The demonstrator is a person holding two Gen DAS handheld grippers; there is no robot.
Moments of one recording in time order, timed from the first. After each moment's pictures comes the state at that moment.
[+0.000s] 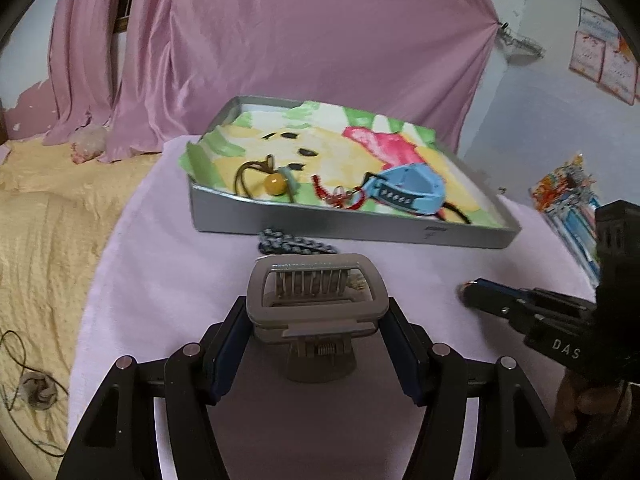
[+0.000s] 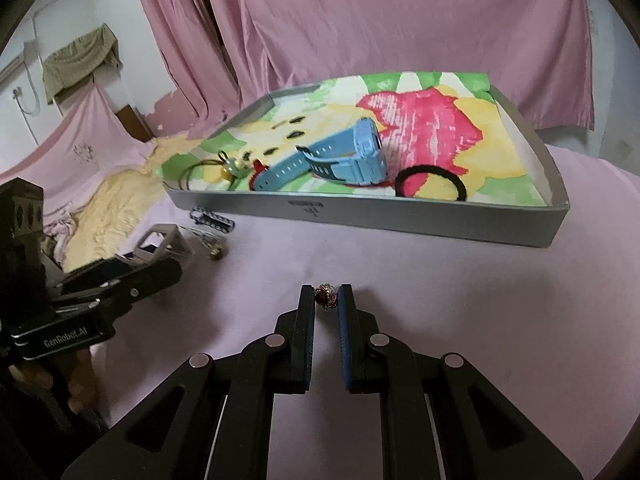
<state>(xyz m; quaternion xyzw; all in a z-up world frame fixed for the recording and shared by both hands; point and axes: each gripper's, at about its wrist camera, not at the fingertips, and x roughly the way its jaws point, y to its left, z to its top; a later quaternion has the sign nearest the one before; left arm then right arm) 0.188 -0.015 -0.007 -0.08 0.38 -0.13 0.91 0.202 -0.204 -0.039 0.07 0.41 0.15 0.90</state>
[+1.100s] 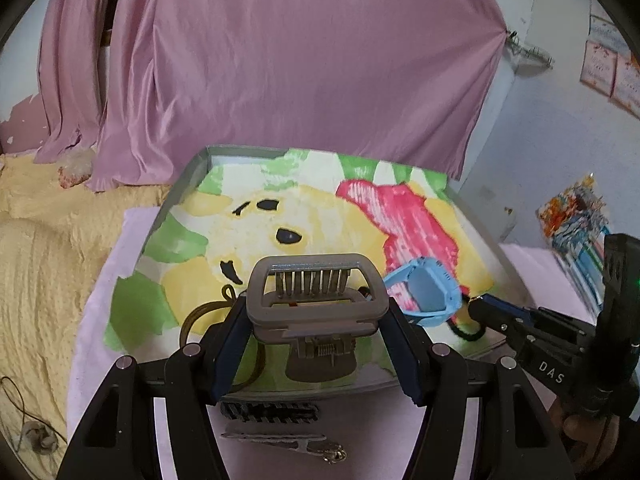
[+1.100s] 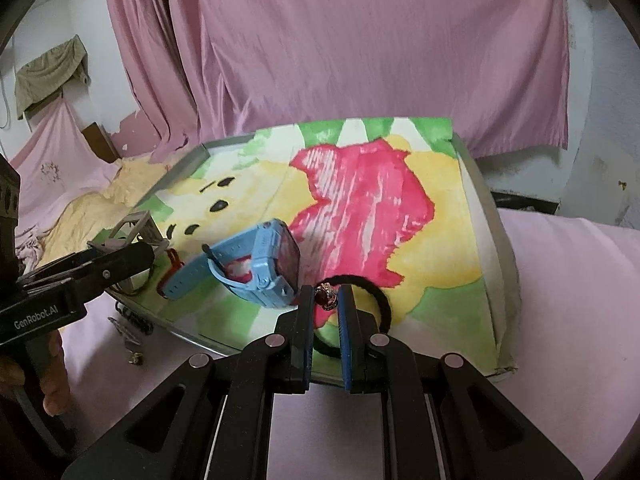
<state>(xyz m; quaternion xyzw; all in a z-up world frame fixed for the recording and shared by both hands) 0.289 -0.043 0.019 -0.07 0.38 -0.12 0.91 0.280 -0.234 -0.025 0.06 0.39 0.09 0.91</state>
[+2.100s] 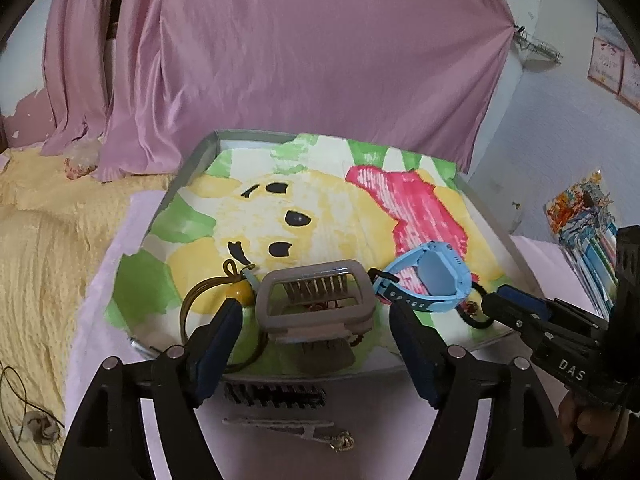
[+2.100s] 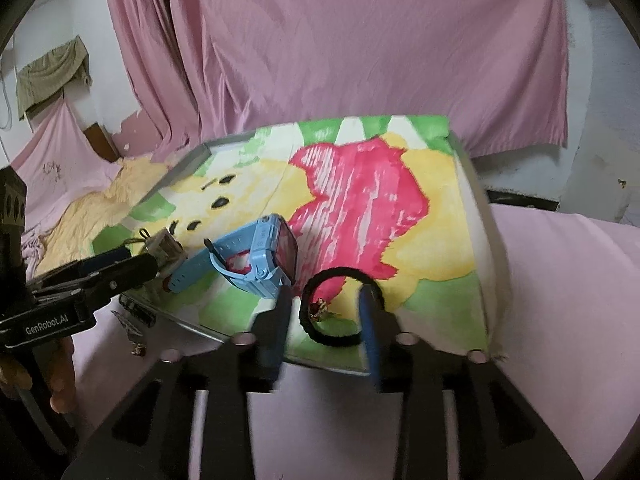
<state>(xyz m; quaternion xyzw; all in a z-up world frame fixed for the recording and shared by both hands) 0.278 -0.039 0.015 -0.07 0.38 -0.11 0.91 0.271 -0.239 -0.020 0.06 0.38 0.08 0.92</state>
